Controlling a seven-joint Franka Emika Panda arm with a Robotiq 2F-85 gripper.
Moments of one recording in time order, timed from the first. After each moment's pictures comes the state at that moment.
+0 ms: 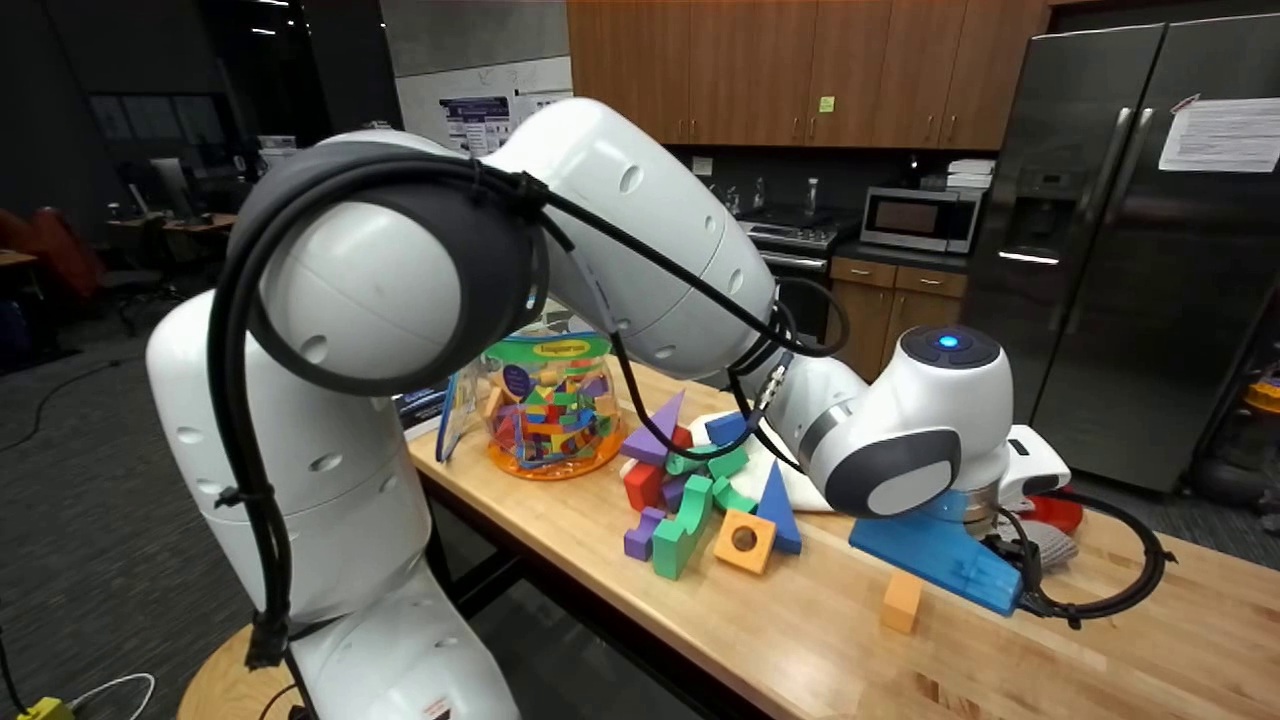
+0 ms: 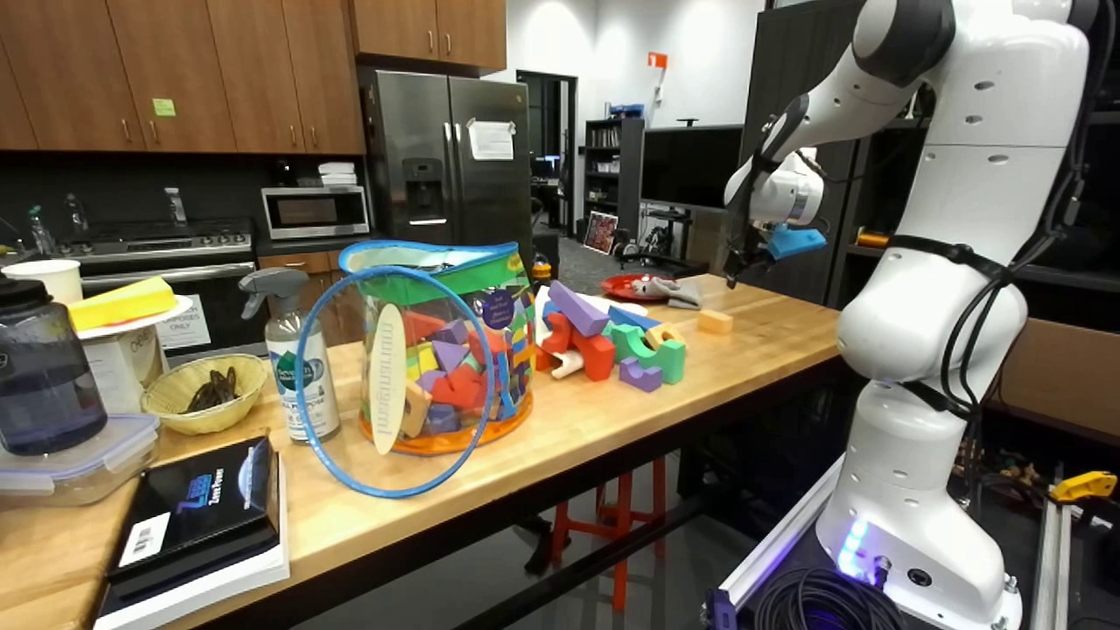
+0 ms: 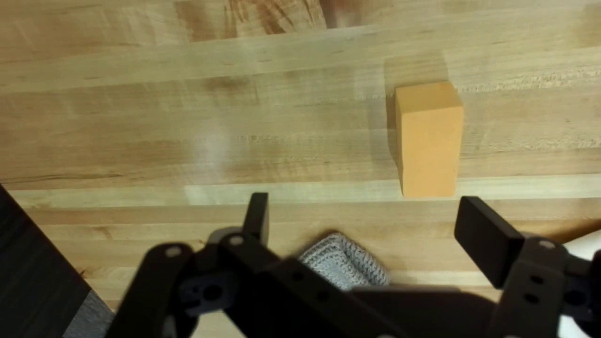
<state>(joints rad) -0.28 -0.04 -0.49 -2.39 0.11 2.71 -0.56</state>
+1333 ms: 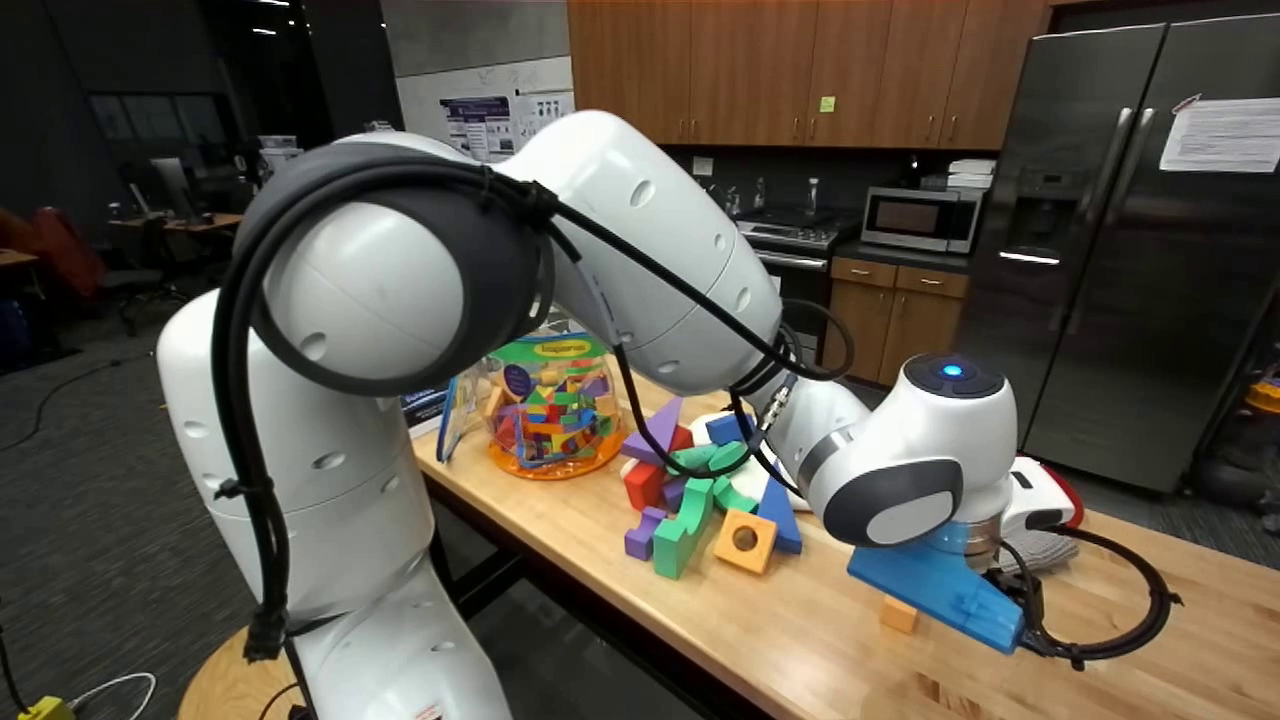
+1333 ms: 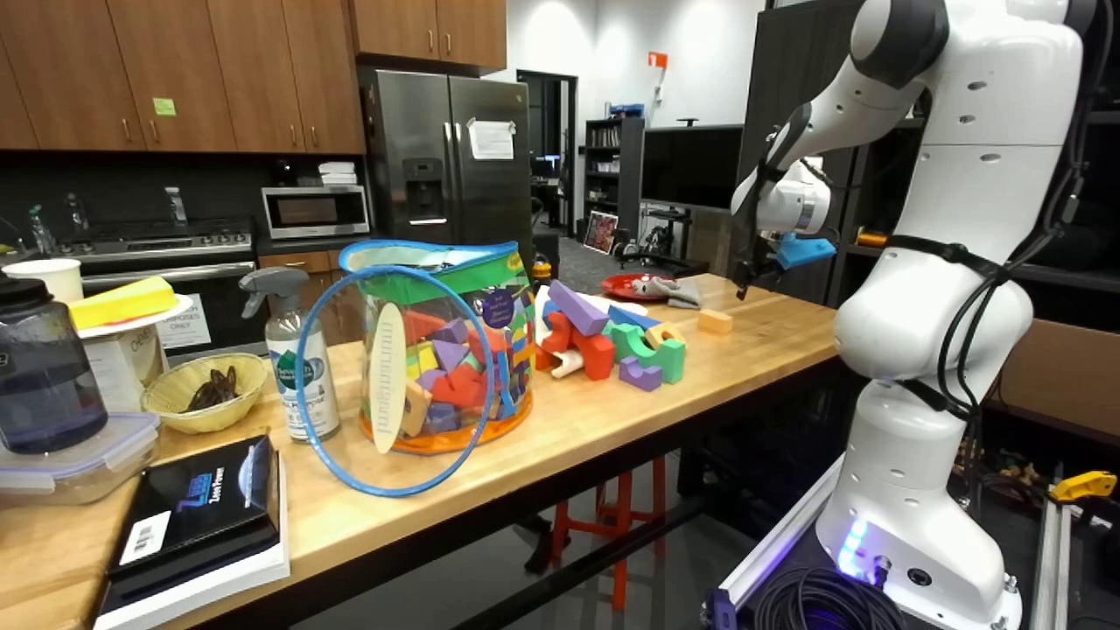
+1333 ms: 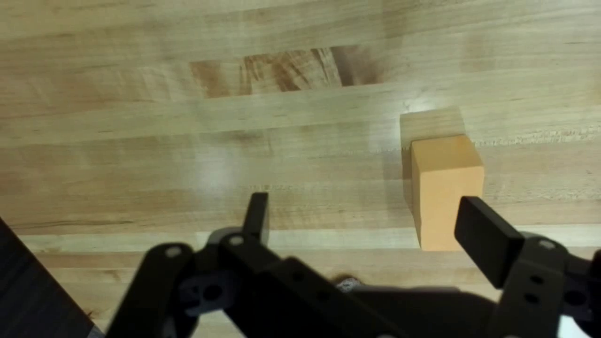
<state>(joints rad) -0.33 -0.03 -0.47 -2.42 0.09 2.72 -0.57</state>
